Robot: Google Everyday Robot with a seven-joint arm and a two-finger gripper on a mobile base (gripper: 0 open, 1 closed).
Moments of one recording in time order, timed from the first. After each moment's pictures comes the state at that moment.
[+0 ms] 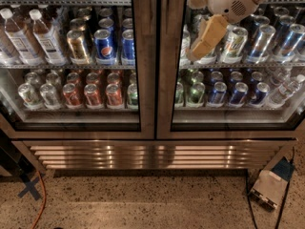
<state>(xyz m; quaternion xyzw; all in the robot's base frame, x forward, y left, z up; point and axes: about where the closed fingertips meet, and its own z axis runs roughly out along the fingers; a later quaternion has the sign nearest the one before) 0.599 -0.093 0.997 -0.64 0.66 0.13 0.36</state>
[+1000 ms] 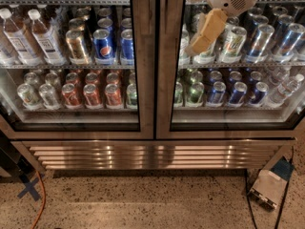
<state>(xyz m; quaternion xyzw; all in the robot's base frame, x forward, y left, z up) 0.603 -0.085 1.009 -0.65 0.65 0.14 0.37</state>
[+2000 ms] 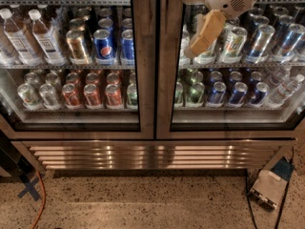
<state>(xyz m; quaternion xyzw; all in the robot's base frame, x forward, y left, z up) 0.591 -0.078 1.011 -0.66 0.63 0.17 0.38</state>
